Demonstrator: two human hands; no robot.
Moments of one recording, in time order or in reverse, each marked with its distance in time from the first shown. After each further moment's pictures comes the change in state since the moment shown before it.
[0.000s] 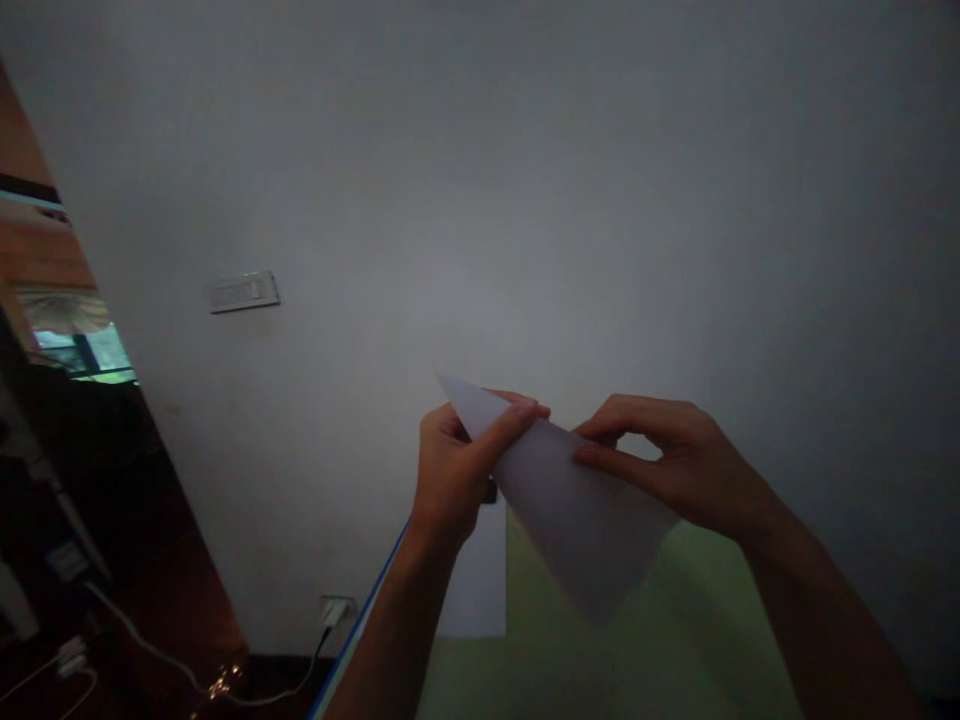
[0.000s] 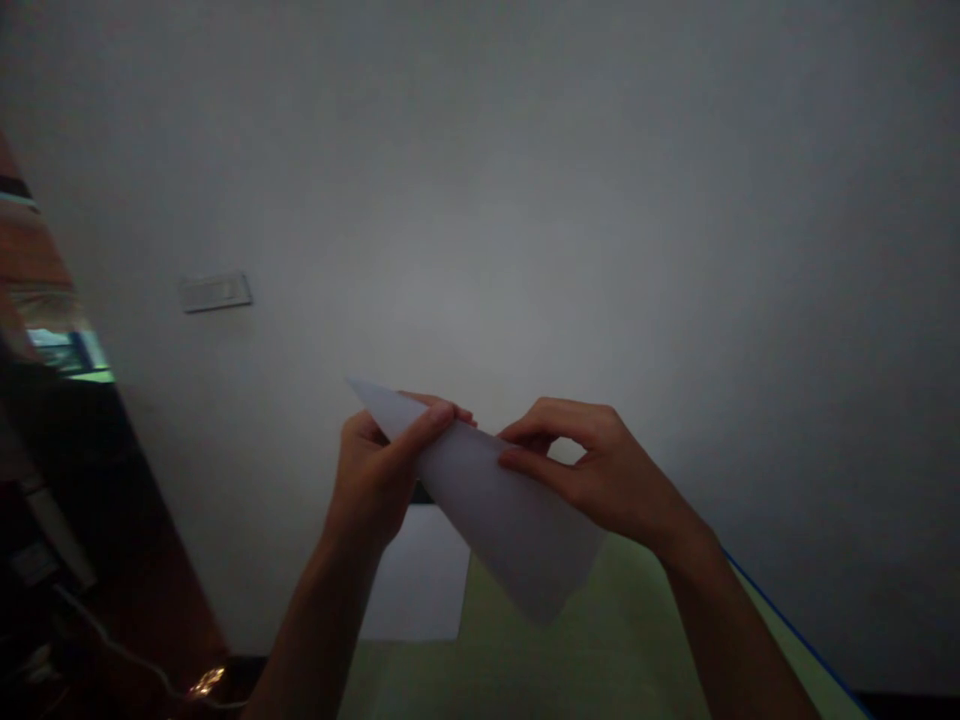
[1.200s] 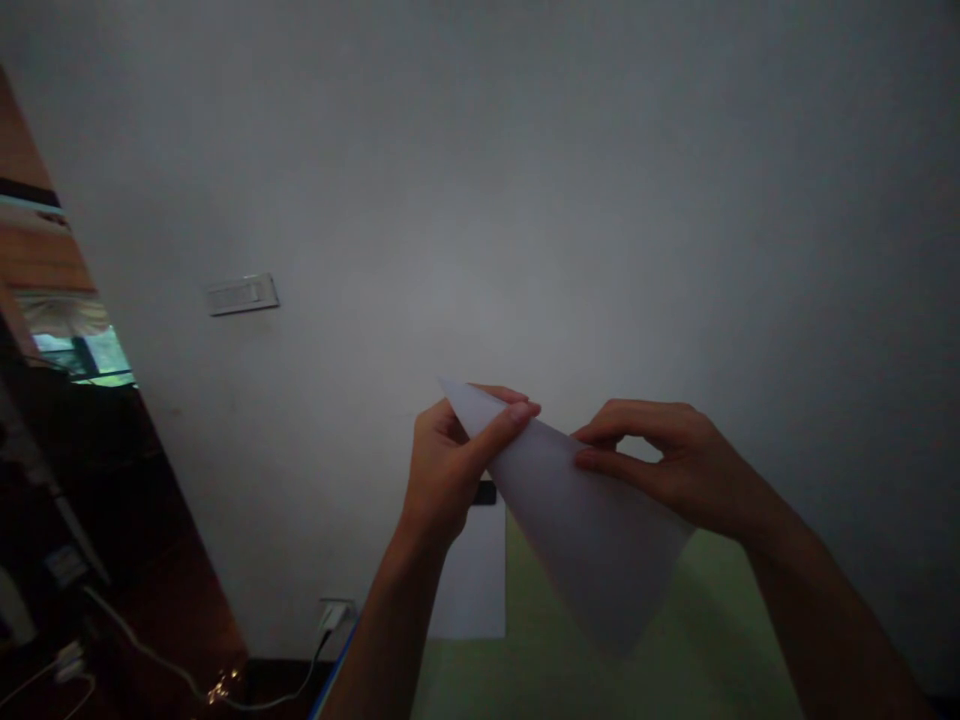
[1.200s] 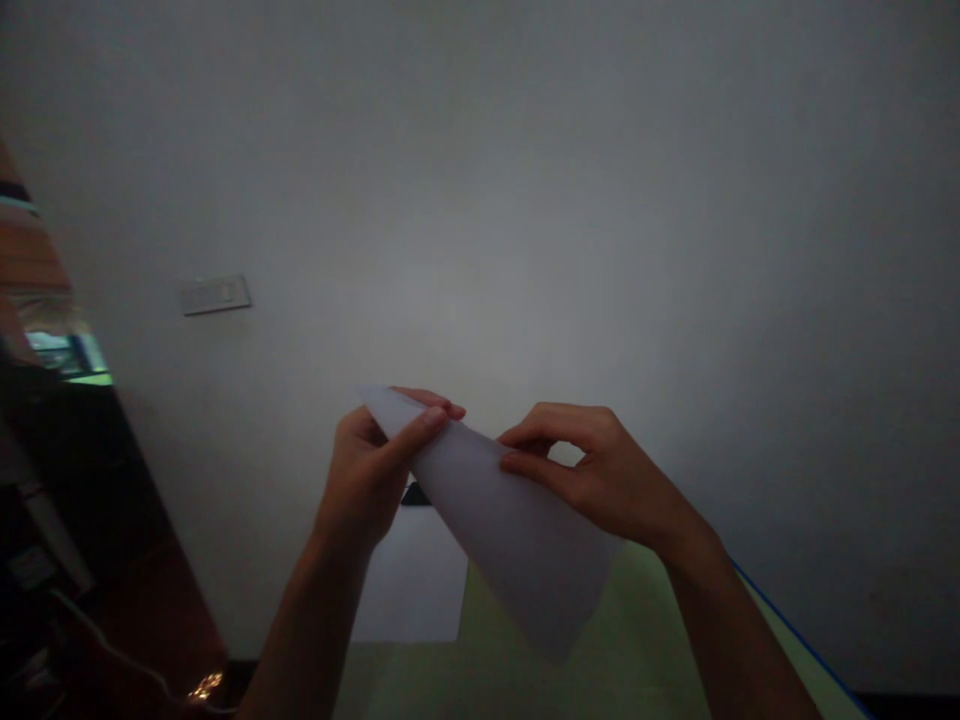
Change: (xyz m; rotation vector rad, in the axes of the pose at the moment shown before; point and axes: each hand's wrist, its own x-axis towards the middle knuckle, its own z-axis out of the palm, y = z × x) left_hand 0.004 0.000 -0.011 -0.007 -0.066 0.015; right_hand -0.001 0.001 -0.001 -0.019 -0.030 0.005
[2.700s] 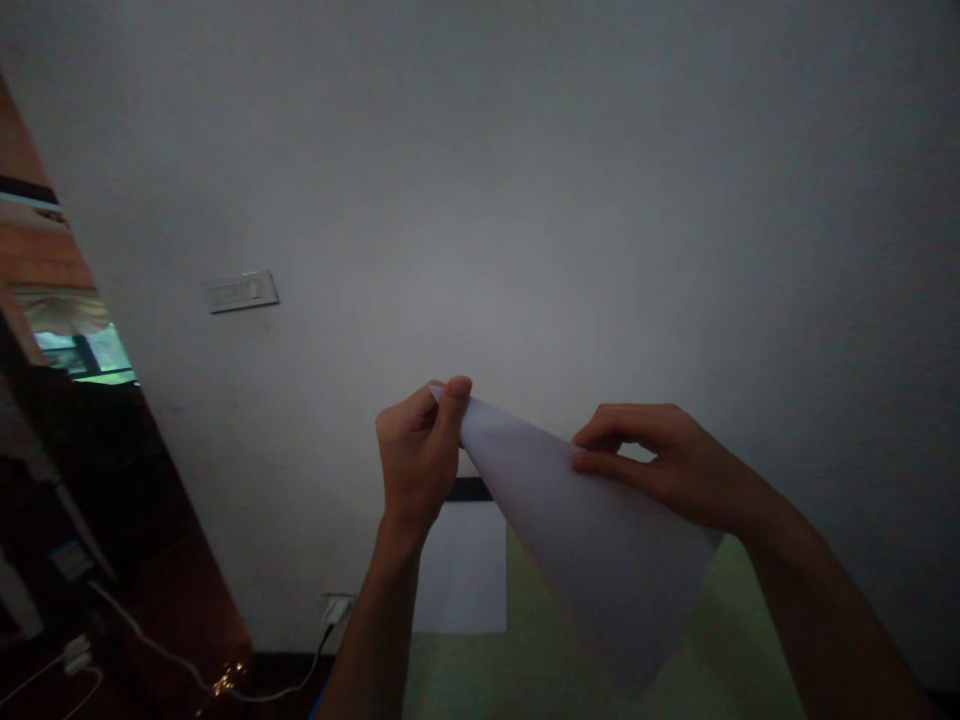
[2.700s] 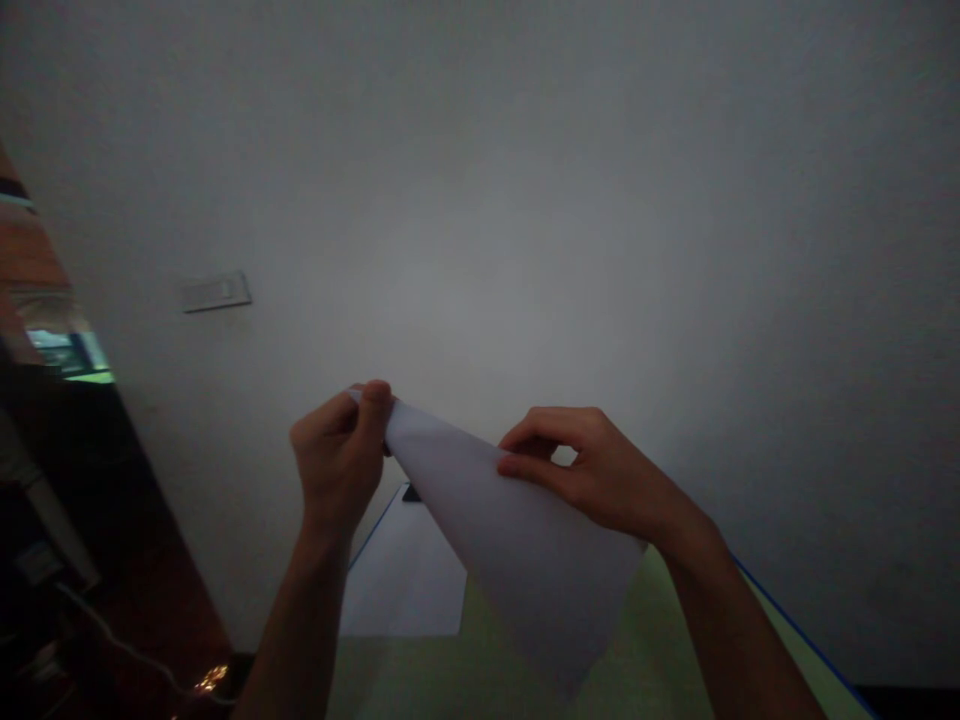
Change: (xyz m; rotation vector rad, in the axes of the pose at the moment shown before) left_hand 0.012 -0.002 -0.016 0.570 0.303 0.437; right_hand 0.000 0.010 -0.004 0.055 -0.105 0.074
